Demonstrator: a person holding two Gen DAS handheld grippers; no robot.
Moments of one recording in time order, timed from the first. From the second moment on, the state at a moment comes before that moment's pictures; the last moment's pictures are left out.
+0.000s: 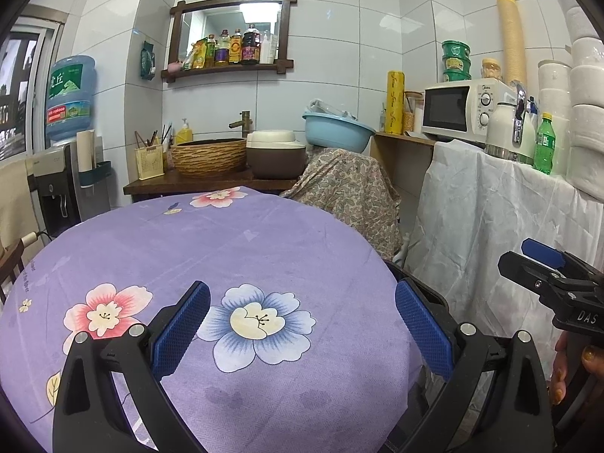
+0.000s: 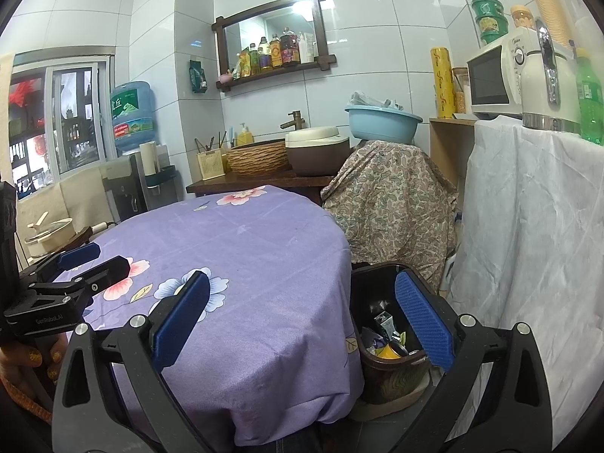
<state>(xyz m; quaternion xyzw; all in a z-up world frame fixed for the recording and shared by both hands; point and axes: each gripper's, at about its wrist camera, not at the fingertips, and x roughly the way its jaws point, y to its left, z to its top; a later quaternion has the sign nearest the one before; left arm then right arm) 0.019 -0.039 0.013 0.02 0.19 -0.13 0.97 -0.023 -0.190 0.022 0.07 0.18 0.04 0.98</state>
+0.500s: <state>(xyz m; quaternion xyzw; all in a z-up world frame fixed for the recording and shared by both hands) 0.020 -0.040 0.010 0.02 0.19 -0.13 0.97 -0.023 -0.189 0.018 0.07 0.18 0.04 0.98</state>
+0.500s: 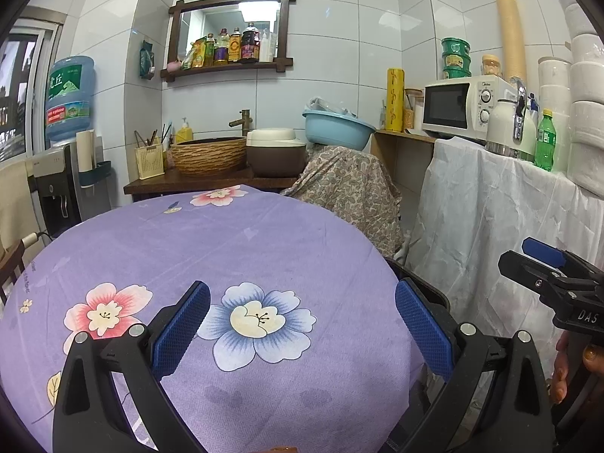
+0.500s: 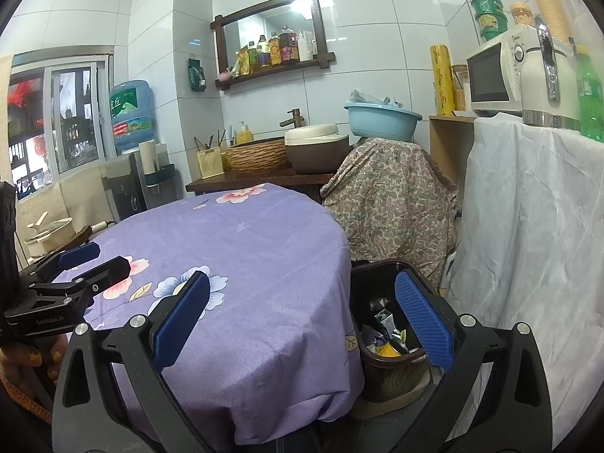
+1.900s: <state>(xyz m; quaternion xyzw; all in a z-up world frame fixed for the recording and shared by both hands) 0.022 -0.042 0.001 0.02 0.20 -0.13 0.97 -0.022 -0.183 0.014 0.07 0.19 0.04 0.98</state>
